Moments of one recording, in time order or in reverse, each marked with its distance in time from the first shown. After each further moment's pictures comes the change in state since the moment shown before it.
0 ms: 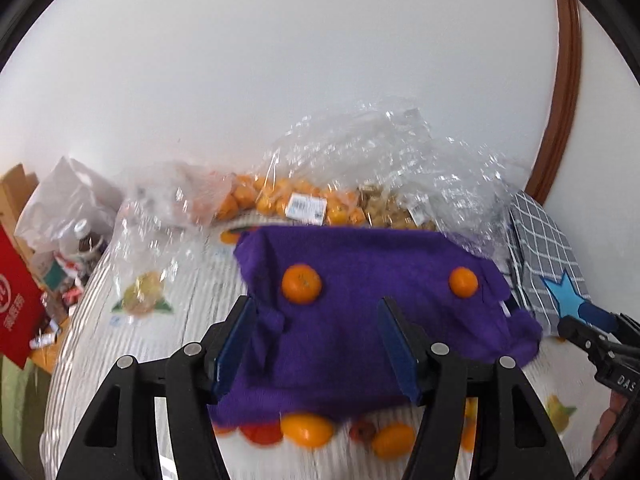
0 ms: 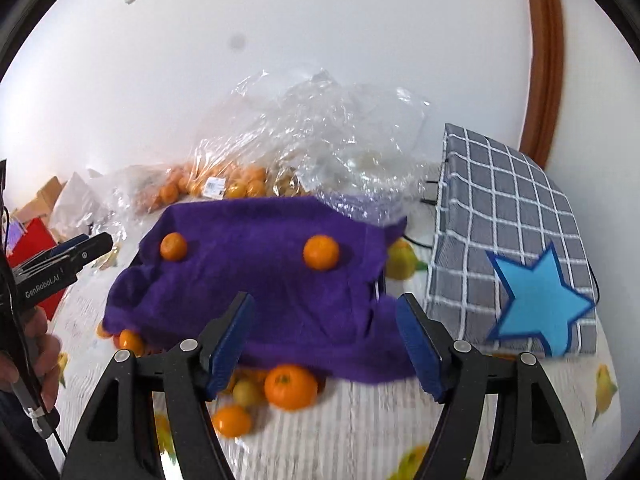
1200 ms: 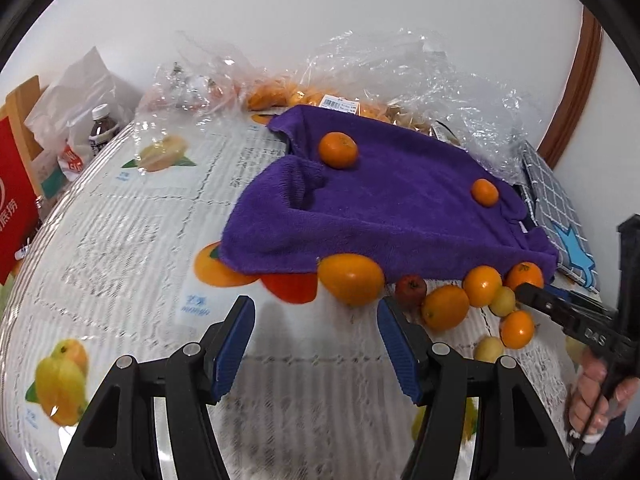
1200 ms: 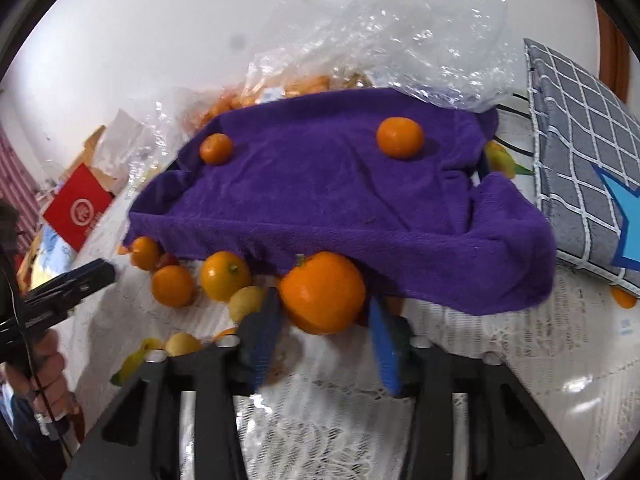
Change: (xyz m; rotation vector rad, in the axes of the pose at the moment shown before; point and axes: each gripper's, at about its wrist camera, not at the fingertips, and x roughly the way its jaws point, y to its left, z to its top) left arm 0.016 0.036 -0.097 -0.103 0.133 -0.024; right arm 0.067 0.014 -0.071 -0.058 0.155 0.252
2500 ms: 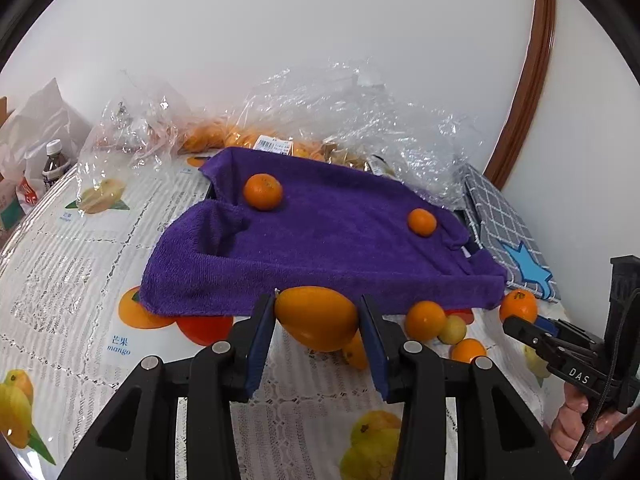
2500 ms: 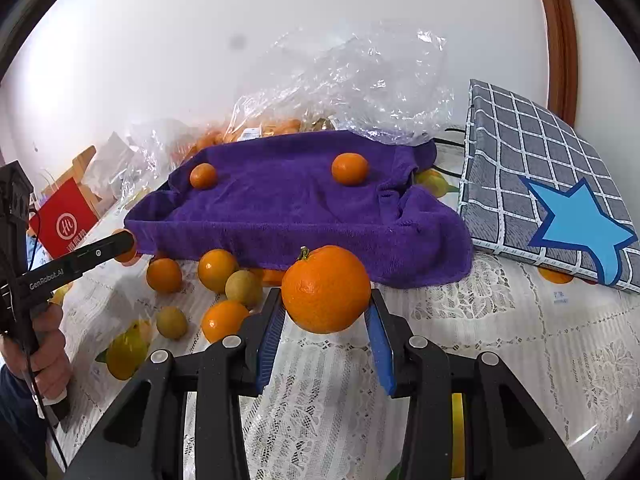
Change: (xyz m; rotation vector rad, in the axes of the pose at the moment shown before) left arm -0.008 -0.024 -0.002 0.040 -0.177 -0.187; right arm -0.050 -0.005 -0.034 -0.005 -0.186 -0.119
